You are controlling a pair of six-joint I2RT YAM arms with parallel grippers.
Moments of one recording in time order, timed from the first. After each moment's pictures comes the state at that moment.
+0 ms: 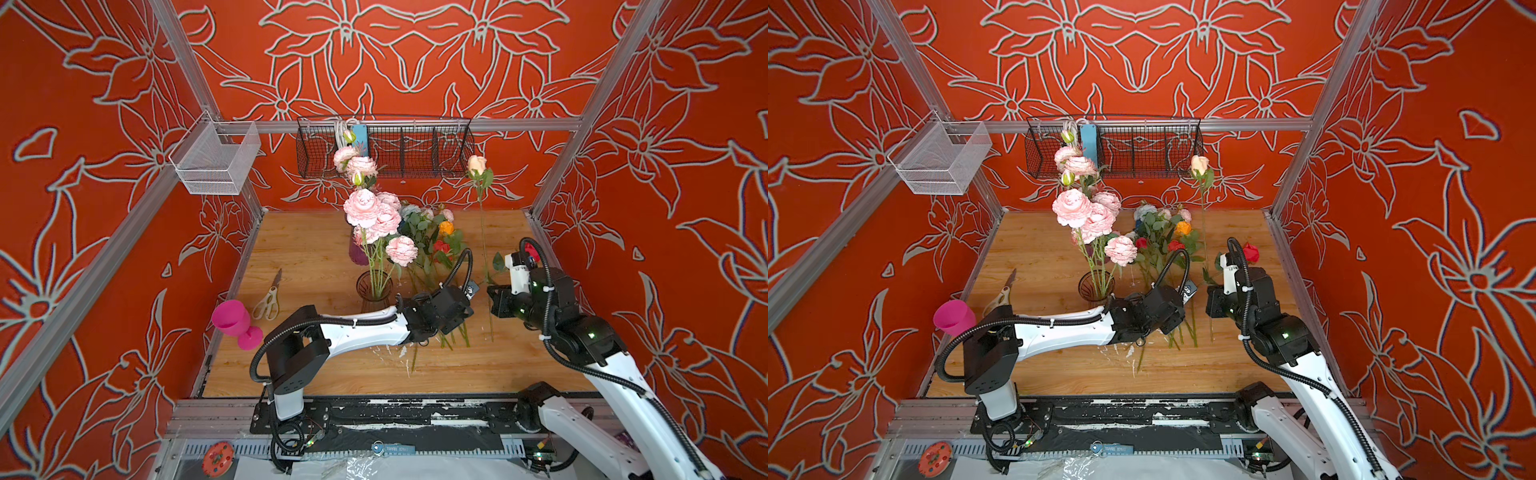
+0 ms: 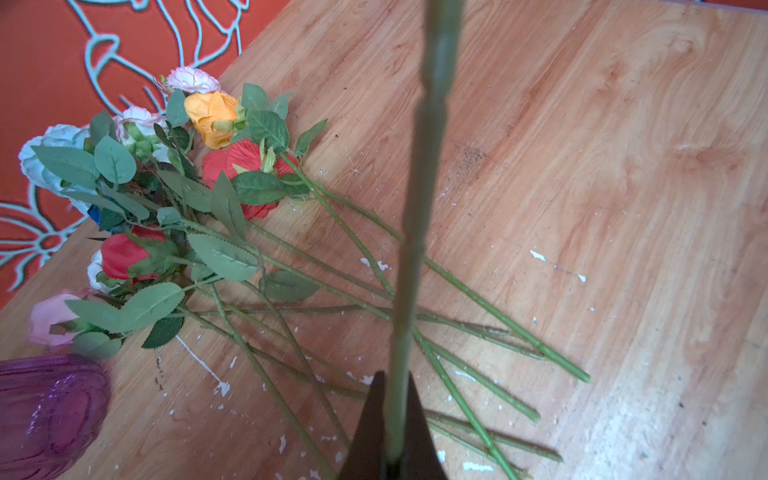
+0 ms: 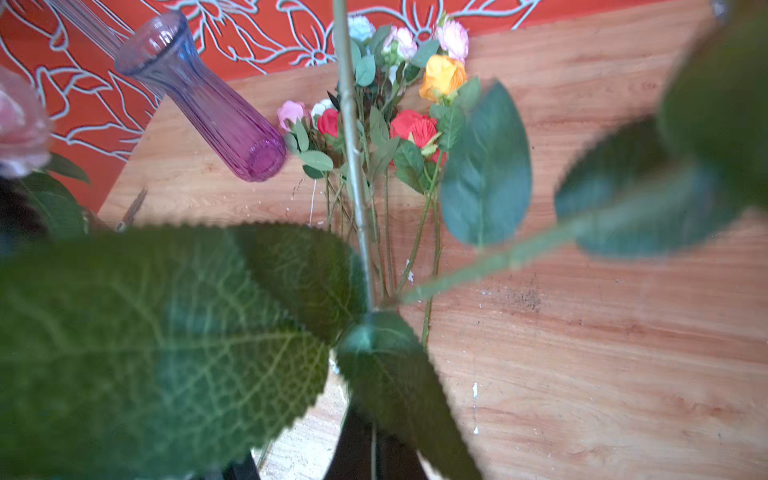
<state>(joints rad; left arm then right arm) -1.08 1.80 1.29 -0.22 -0.36 0.01 0.35 0.75 0.93 -0.77 -0.02 0.35</state>
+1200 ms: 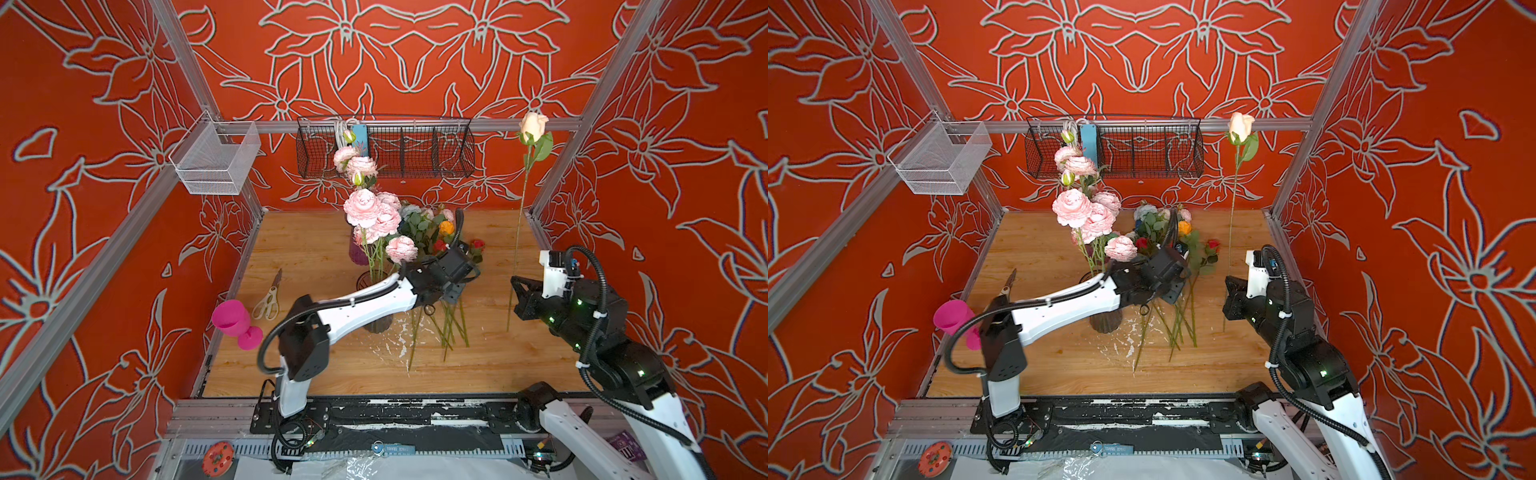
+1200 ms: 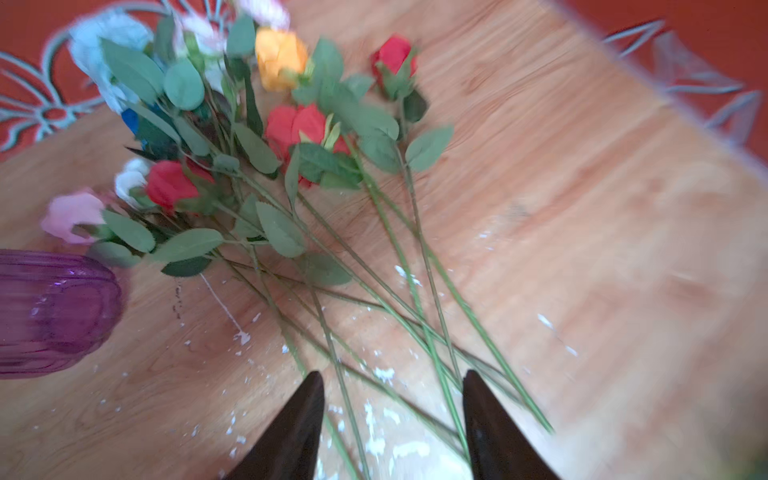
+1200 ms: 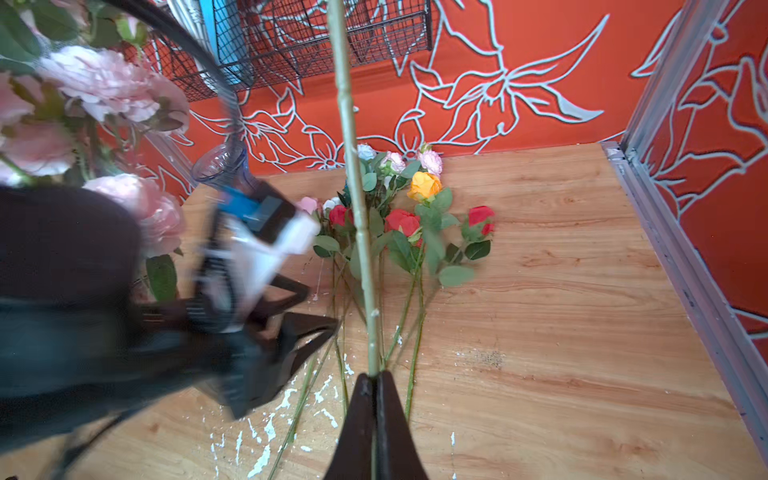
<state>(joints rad) -0.99 1.77 1.68 -0.66 -0.25 -0.28 0.35 0.60 1.02 -0.80 0.03 0.31</state>
